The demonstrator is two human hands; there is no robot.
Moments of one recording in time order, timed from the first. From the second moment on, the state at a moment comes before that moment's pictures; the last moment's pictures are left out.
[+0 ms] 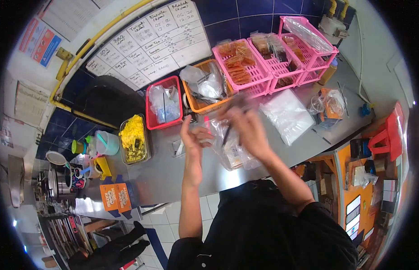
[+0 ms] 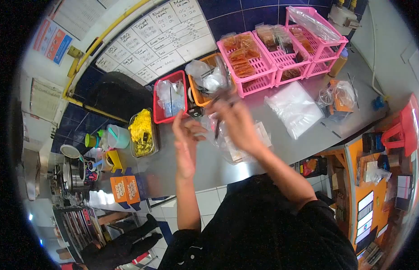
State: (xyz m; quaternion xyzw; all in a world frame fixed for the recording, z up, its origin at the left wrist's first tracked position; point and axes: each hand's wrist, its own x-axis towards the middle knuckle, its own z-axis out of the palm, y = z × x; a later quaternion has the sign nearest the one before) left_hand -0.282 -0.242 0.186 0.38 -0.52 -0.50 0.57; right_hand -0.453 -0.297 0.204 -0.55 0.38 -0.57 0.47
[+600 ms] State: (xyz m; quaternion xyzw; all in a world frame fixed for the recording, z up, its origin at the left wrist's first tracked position) left_hand -0.311 -0.209 0.081 0.42 -0.40 -0.54 0.60; right_hand -0.525 -0.301 0.058 -0.11 0.45 -0.57 0.67
